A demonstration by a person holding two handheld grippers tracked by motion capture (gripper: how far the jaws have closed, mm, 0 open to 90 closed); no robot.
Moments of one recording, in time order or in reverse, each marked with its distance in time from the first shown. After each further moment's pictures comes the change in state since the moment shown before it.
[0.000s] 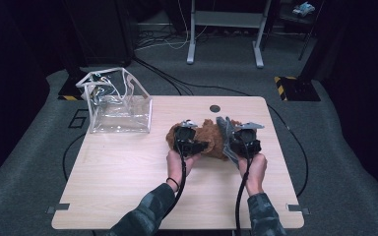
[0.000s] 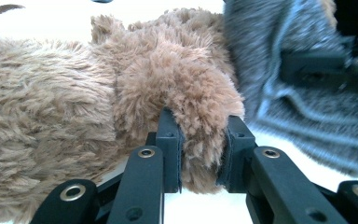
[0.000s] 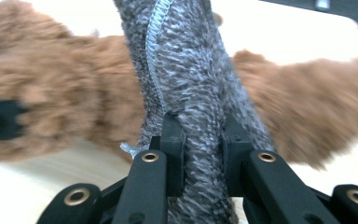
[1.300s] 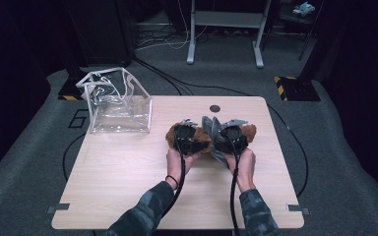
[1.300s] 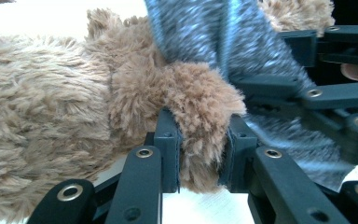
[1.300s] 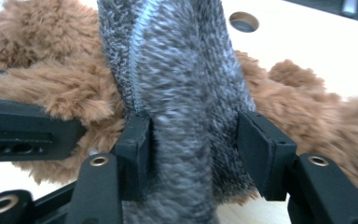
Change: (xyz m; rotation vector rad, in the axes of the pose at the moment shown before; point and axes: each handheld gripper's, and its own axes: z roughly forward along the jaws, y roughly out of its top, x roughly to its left) left arm 0.003 0.004 0.003 0.034 -0.017 -0.010; right arm 0.035 0.014 0.023 0.059 0.071 -0.093
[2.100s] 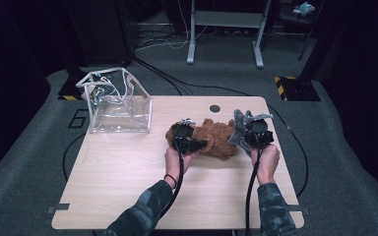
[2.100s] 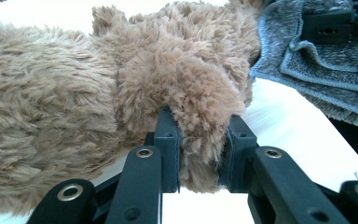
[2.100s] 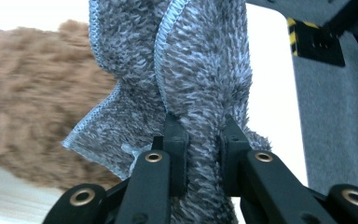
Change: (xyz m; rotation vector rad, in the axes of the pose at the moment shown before) left arm 0.005 0.002 -0.002 -0.001 -0.004 -0.013; right arm -0.074 -0.005 -0.017 0.011 -0.215 0.100
